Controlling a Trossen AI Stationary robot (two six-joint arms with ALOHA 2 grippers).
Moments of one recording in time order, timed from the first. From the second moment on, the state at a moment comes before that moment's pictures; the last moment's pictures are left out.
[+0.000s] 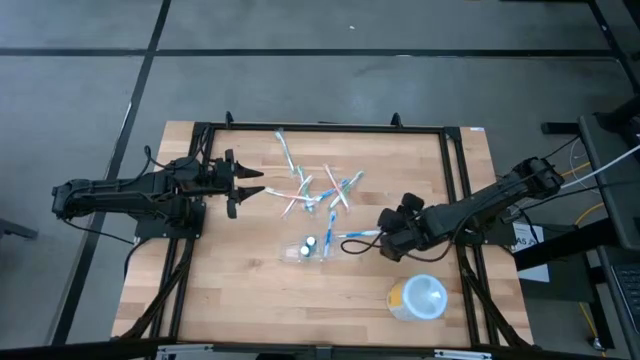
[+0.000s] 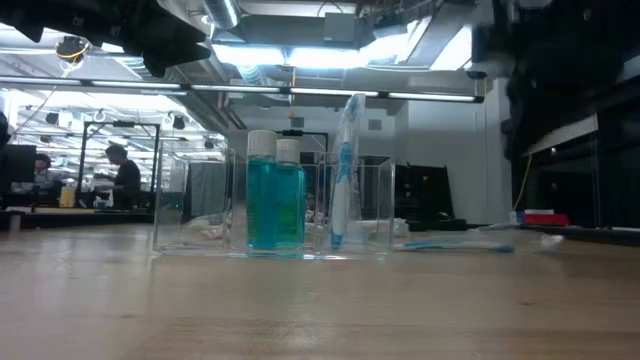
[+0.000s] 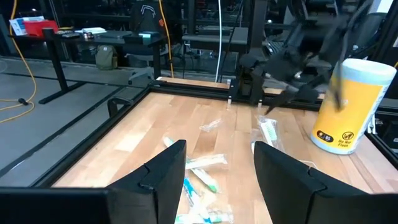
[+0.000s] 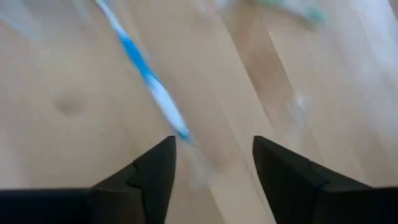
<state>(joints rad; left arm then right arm) 0.16 0.51 0.41 -0.02 -0.04 -0.07 0.43 1.44 0.97 -0.96 0.46 0.77</state>
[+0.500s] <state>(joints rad) 0.16 0.51 0.41 -0.02 -0.04 -0.07 0.33 1.41 0.93 -0.83 0.28 0.65</state>
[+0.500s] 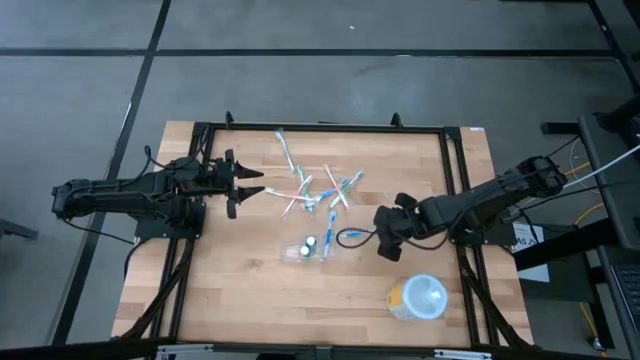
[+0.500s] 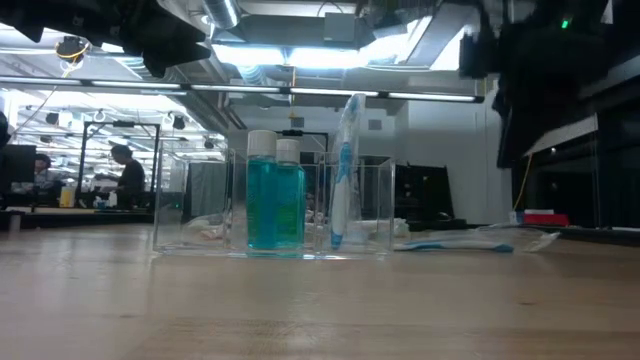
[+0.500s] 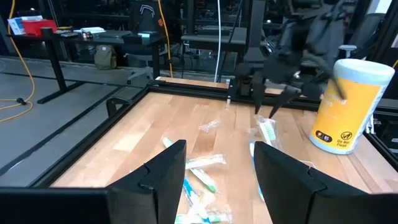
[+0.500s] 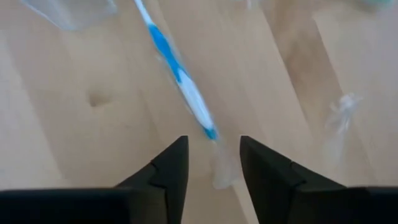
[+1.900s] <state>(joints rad) 0.16 0.52 0.41 -0.02 -0.04 -0.07 0.07 1.58 0.64 0.04 -0.13 0.46</state>
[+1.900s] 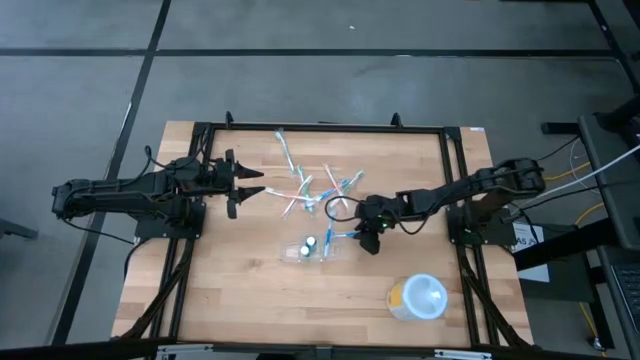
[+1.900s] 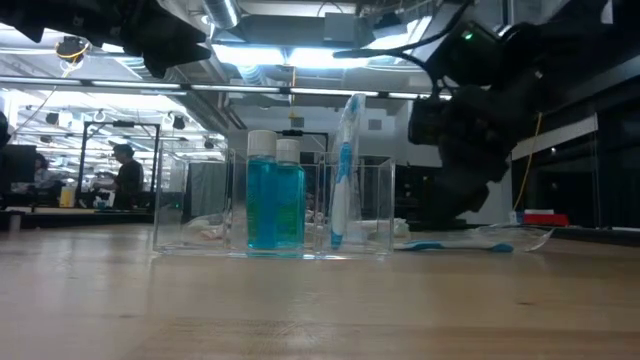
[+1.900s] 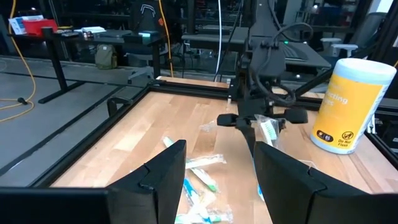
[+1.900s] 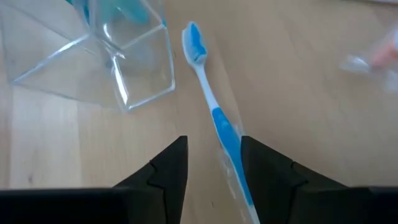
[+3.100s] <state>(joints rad) 0.16 0.52 0.41 -0.02 -0.01 -0.08 0.12 1.76 0.82 -0.23 0.09 0.43</state>
